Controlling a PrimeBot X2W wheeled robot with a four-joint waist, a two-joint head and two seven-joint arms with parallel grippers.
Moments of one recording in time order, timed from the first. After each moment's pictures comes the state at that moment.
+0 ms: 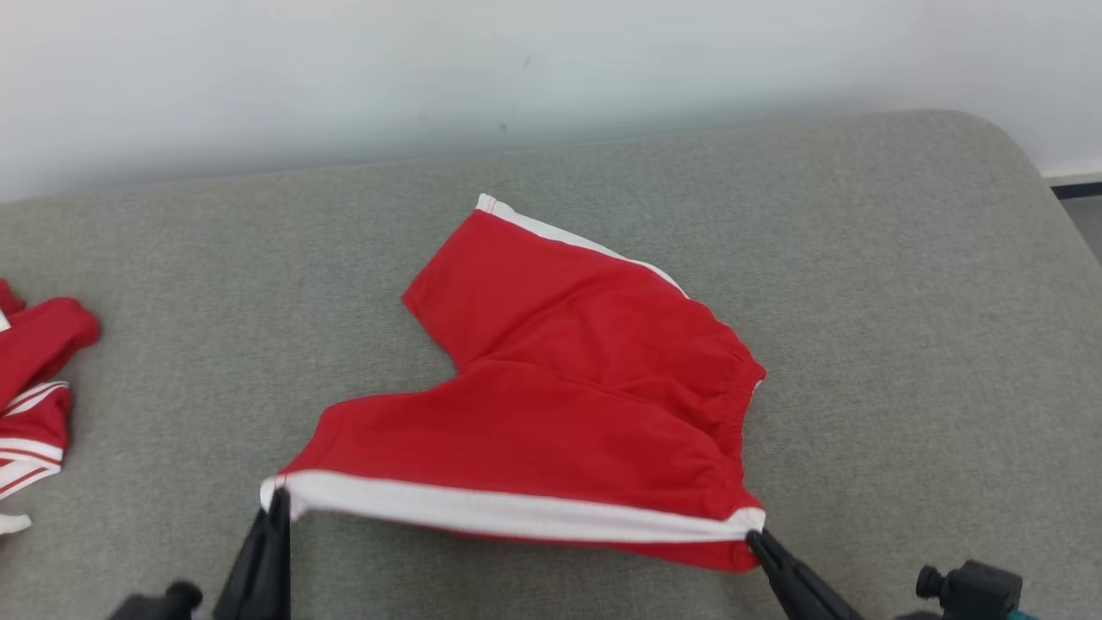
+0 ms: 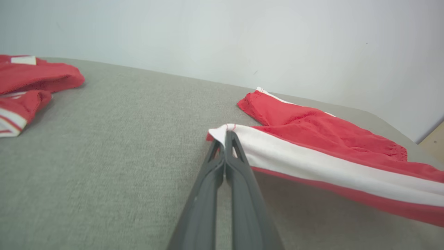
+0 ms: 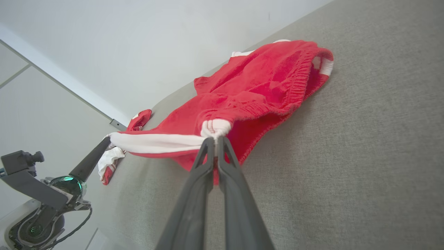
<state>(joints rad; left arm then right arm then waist) 0.06 0.16 -0.08 0.11 -0.43 -0.12 -0.26 0.07 -0.56 0.56 -0.07 0.98 0.13 -0.25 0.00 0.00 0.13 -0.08</state>
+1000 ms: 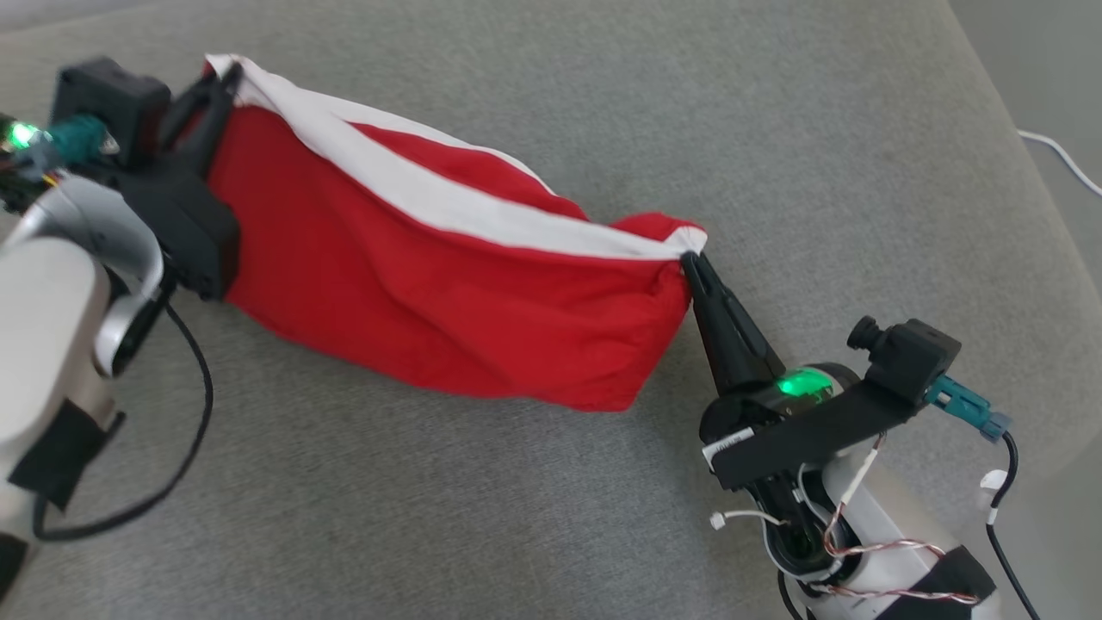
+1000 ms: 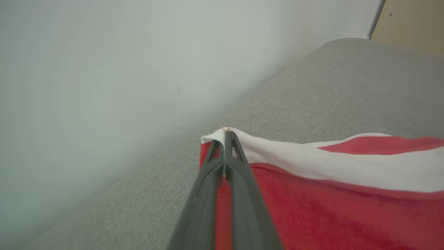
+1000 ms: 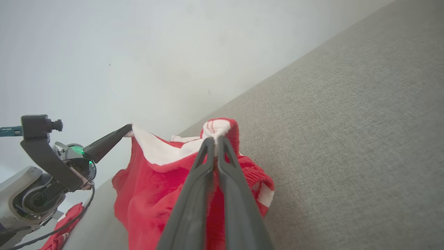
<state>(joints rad) -1.00 0.55 -0.62 0.49 -0.52 -0.13 0.03 -0.45 -0.26 0.49 0.18 0.93 0.13 -0.26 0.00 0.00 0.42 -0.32</state>
